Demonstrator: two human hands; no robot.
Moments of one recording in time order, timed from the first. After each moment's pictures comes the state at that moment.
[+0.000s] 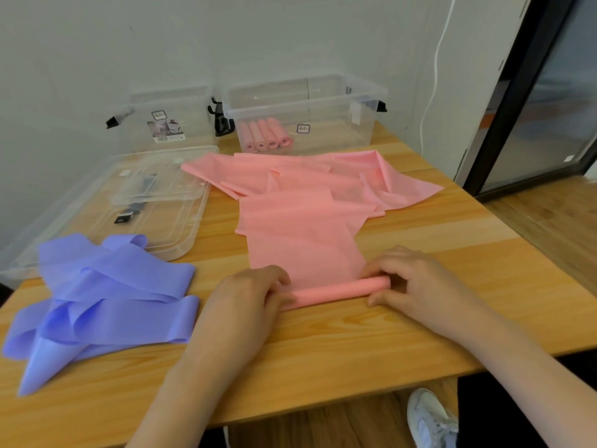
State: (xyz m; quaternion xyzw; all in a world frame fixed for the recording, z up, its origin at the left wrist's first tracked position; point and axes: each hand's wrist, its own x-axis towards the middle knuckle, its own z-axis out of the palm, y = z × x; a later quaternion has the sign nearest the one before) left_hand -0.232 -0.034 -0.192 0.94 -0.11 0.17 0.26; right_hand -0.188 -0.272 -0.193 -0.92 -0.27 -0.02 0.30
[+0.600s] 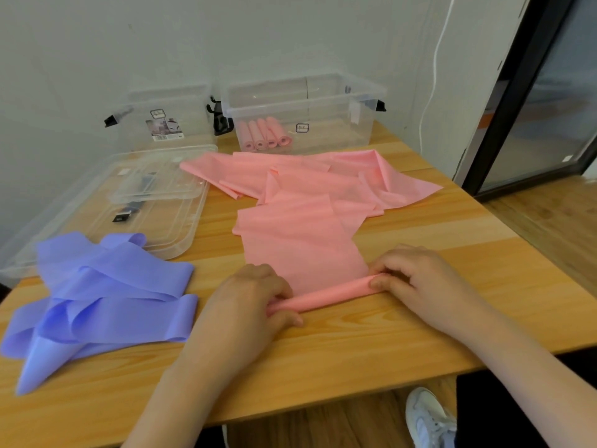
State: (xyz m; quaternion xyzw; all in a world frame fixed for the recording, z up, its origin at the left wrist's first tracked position) left_hand -0.232 -0.032 -0.190 0.95 -0.16 0.12 0.23; right_hand -0.187 -0.275 -0.195 -0.91 -0.26 -0.07 0.30
